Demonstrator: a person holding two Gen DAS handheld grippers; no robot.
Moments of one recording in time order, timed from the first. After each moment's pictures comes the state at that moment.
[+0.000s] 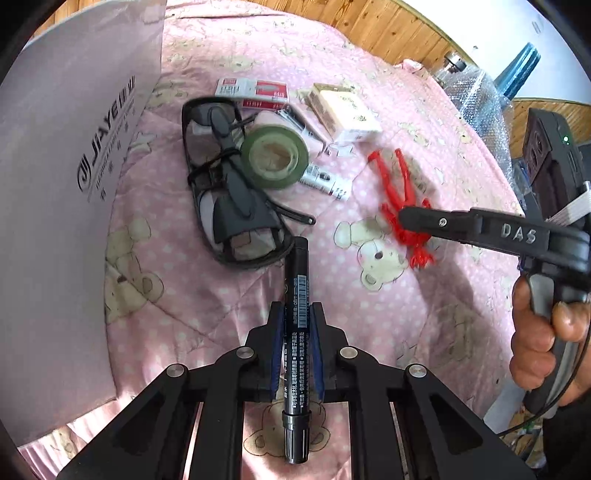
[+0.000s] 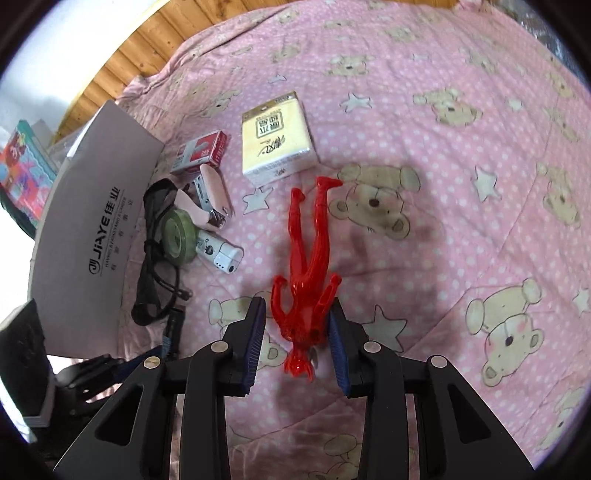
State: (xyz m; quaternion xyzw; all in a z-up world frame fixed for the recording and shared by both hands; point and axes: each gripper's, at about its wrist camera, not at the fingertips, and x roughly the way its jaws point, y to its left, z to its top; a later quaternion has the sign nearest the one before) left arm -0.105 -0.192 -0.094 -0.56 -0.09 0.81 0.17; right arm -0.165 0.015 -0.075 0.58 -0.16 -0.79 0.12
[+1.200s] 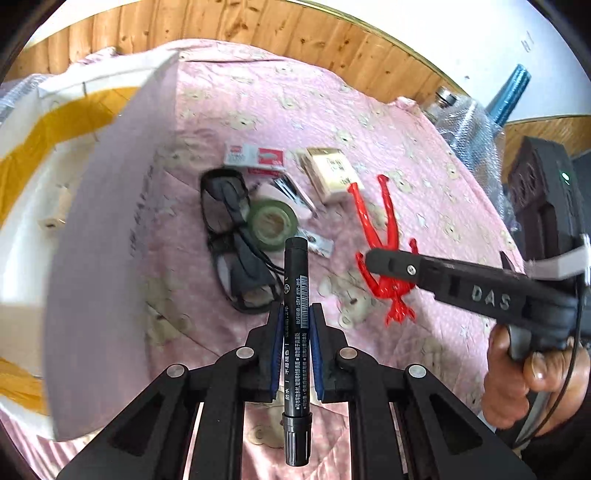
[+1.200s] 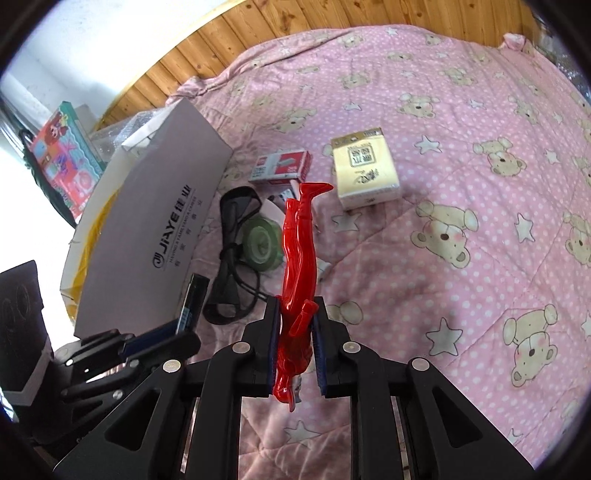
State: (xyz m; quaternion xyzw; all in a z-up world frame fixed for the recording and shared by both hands) left arm -0.106 -0.198 -0.036 -0.51 -0.10 0.84 0.14; right arm -0.148 -0.035 -0.029 0.53 -0.12 -0.82 0.18
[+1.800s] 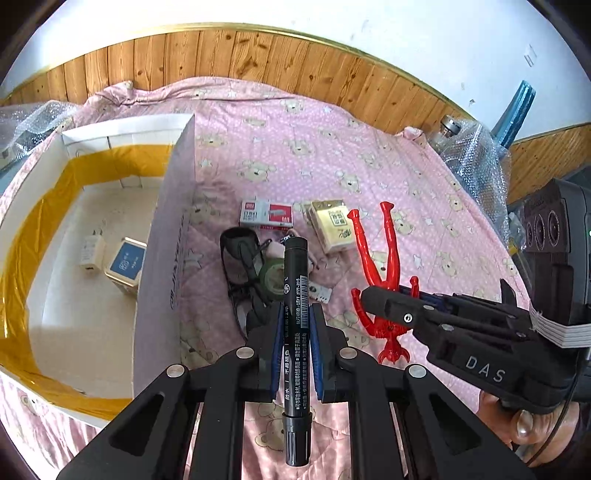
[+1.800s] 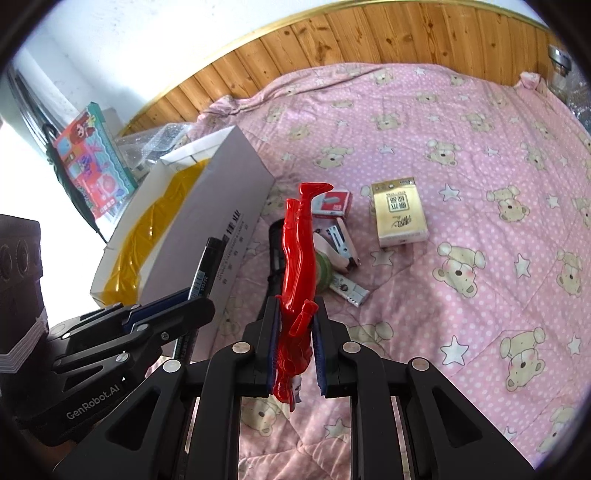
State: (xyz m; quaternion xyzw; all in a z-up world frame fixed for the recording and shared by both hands) left arm -0.111 -0.208 0.022 -0.48 -0.09 0.87 0.12; right arm -0.130 -0.053 0.025 0.49 -0.11 -0.84 0.21
